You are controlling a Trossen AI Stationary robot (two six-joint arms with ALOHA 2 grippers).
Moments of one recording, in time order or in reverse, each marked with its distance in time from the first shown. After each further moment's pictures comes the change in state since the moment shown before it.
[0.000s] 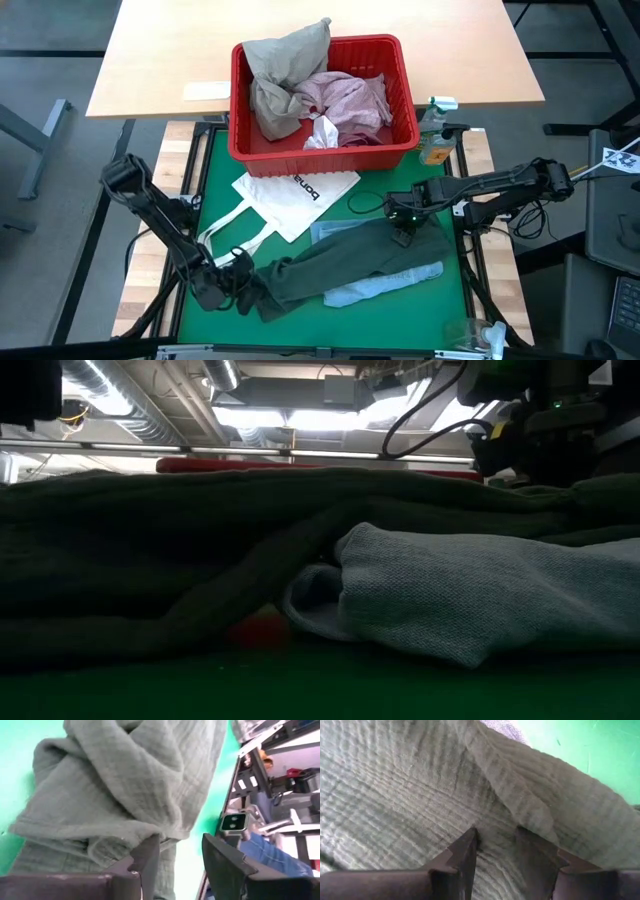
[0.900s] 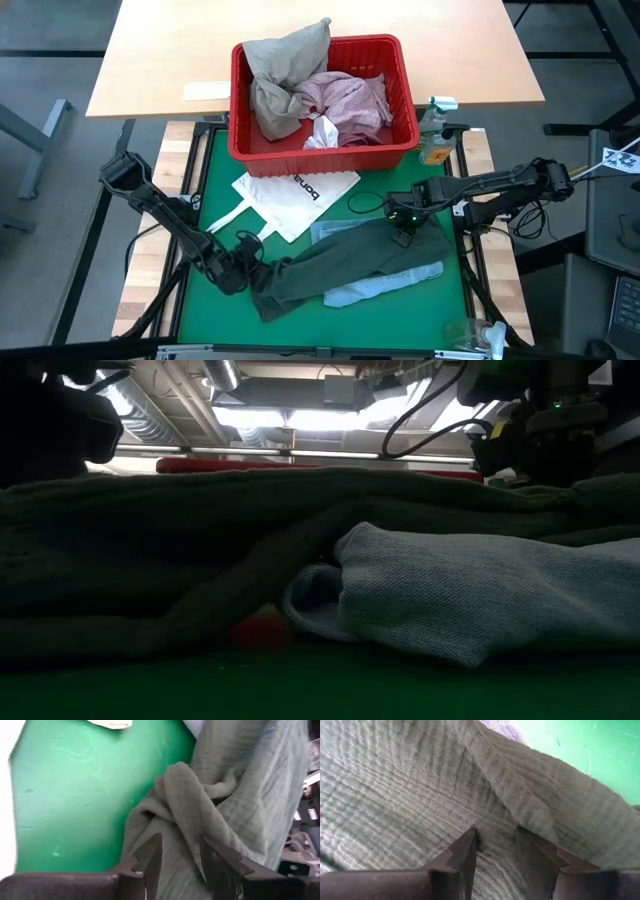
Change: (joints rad) left arm 0.164 -0.034 0.000 -0.228 0.064 -0.061; right arm -0.001 0.000 0.000 0.002 0.000 0.001
